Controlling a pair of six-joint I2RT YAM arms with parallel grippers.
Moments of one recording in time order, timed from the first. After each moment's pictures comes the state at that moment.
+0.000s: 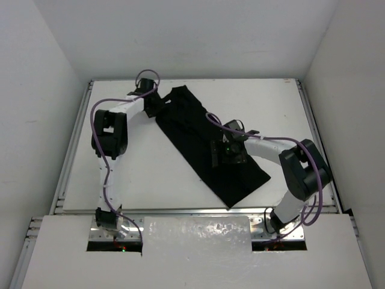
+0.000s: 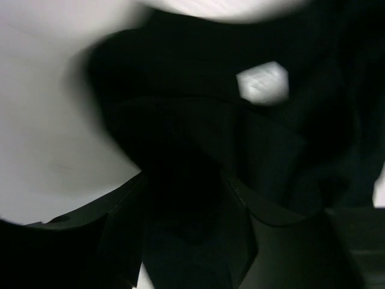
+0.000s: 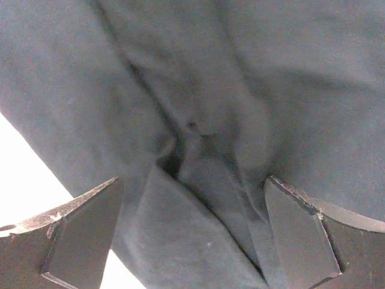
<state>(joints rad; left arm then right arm) -0.11 2.31 1.79 -0.43 -0.01 -0.68 0.50 1.68 0.90 -0.39 -0.05 0.40</state>
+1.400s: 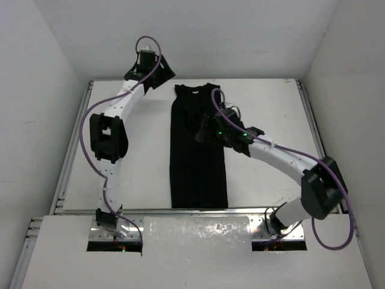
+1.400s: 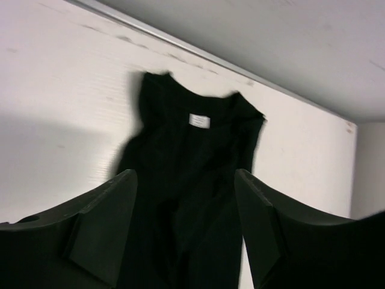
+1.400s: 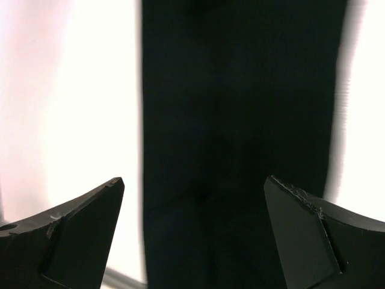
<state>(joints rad) -0.18 2.22 2.07 -0.42 0.02 -0.69 0.67 1.53 1.05 -0.25 0.10 0.74</state>
